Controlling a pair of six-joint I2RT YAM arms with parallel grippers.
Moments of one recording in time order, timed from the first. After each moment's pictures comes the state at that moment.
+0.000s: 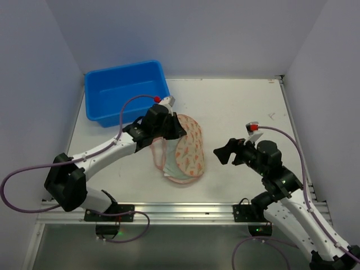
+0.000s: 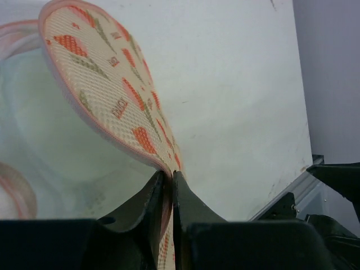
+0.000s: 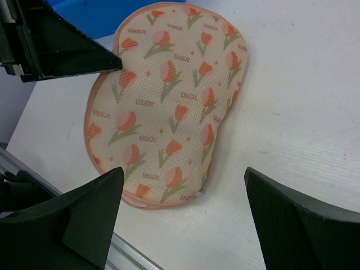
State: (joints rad) left arm -0.69 1.41 1.00 -0.21 0.09 -0.73; right arm 0.50 0.56 0.58 -0.40 -0.12 0.48
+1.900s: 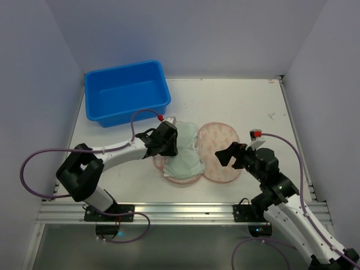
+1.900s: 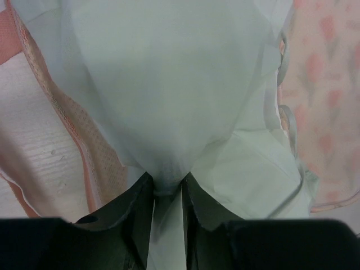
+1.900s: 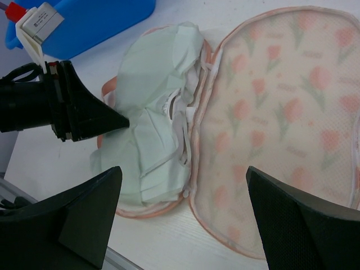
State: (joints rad) left arm -0.77 1.56 0.91 -0.30 -0.10 -0.68; right arm 0.50 0.44 0.43 -0.36 -0.02 0.60
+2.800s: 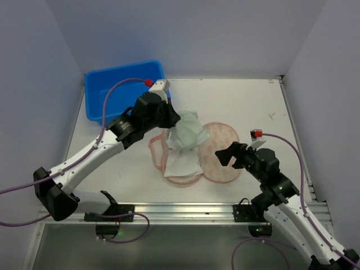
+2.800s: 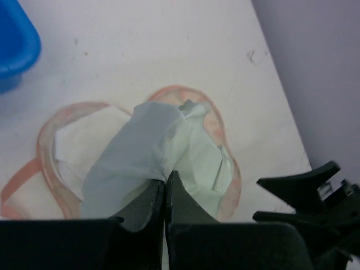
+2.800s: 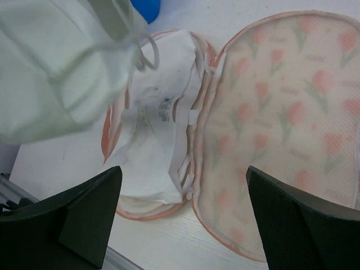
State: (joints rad) left arm -0.75 1.32 1.25 -0.44 -0.08 -0.60; right arm 0.50 0.44 0.43 -0.34 -0.02 0.61
